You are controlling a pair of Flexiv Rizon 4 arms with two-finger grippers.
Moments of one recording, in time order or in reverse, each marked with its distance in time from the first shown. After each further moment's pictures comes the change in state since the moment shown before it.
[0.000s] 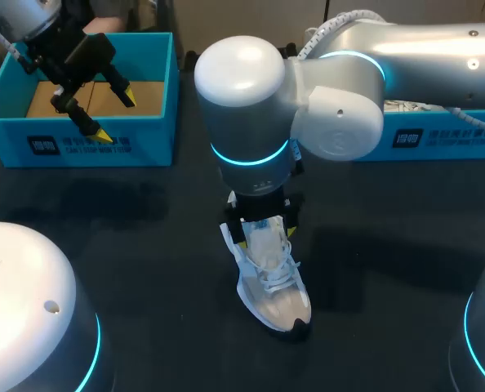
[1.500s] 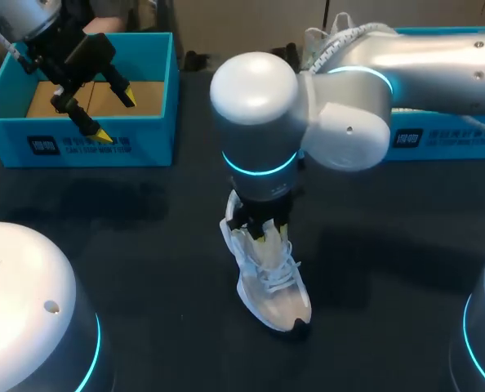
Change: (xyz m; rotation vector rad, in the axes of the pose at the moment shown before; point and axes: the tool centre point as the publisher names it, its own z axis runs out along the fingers) left arm 0.000 0.000 0.000 0.000 0.000 0.000; right arm -0.012 0.022 0.020 -0.083 -0.016 -0.234
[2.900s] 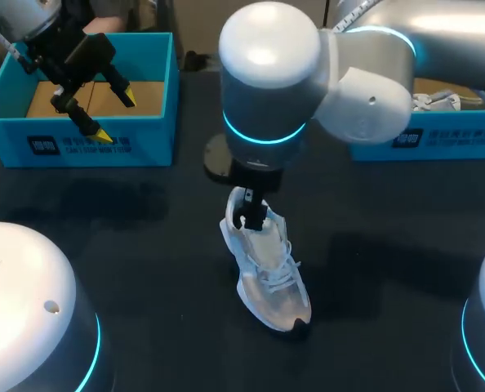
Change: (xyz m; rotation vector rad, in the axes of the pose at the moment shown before) left arm 0.000 0.000 0.000 0.000 0.000 0.000; right arm -0.013 0.032 -0.065 -0.135 -0.008 -0.874
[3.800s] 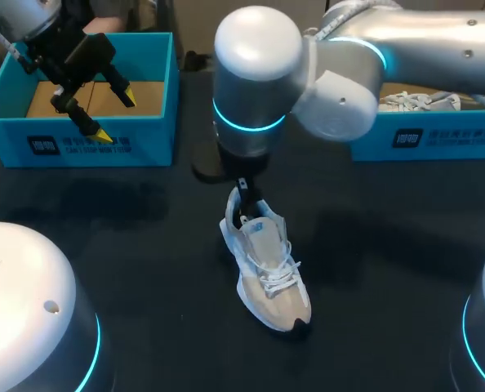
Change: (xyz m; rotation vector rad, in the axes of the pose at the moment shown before) left arm 0.000 0.000 0.000 0.000 0.000 0.000; right arm -0.048 0.046 0.066 -0.064 0.022 -0.448
